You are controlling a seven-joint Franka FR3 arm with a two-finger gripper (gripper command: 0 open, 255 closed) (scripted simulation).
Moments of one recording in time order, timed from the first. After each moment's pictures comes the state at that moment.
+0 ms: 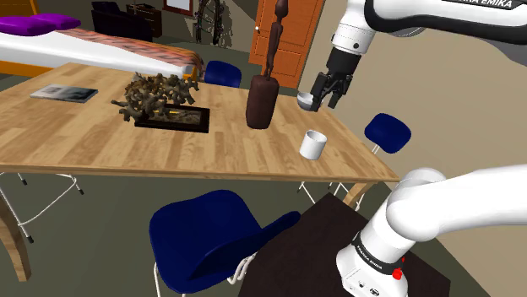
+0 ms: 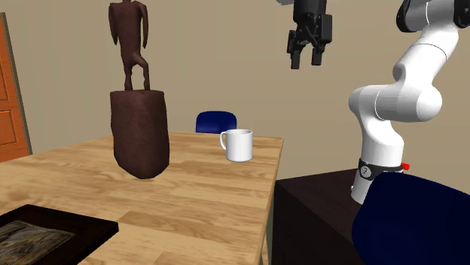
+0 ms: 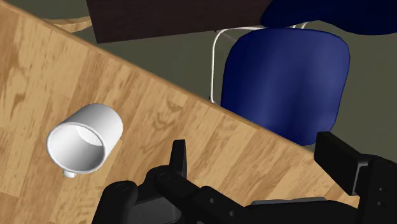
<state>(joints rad) 0.00 -0.76 0.01 -2.35 0.01 1.62 0.07</state>
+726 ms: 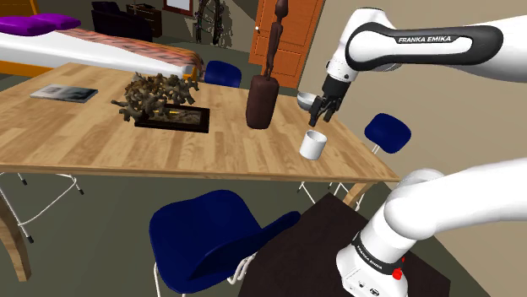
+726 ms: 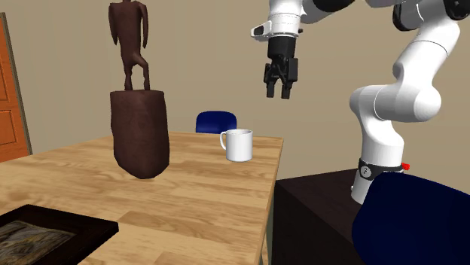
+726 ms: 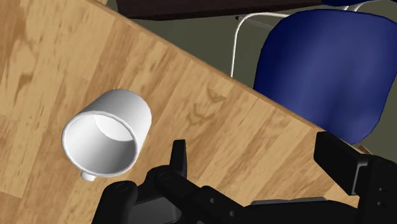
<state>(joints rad) -0.05 -0.68 -0.13 -2.51 -0.09 1.88 -0.10</state>
